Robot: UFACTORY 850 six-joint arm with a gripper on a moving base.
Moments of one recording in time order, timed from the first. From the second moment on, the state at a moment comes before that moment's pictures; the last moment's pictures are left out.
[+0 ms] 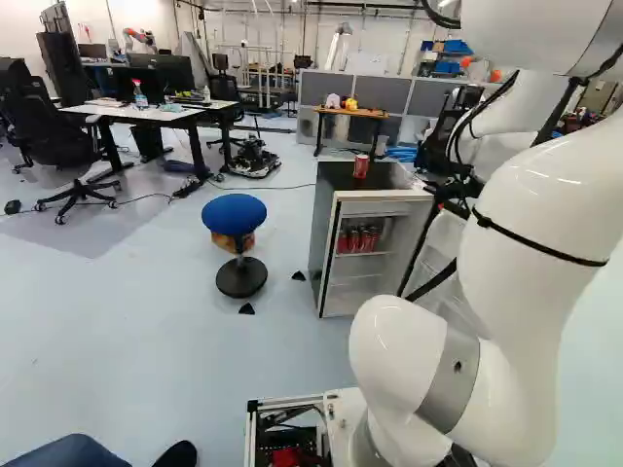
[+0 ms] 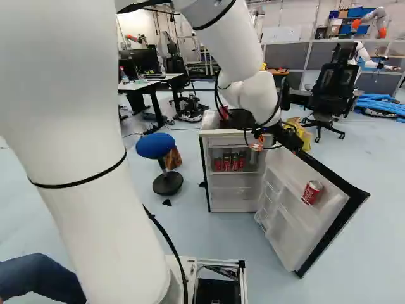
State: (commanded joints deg) arm -43.3 -8.9 -52.8 -2.2 -7.3 0.0
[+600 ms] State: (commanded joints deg) arm -47.1 -14.6 -59.3 0.3 -7.3 0.0
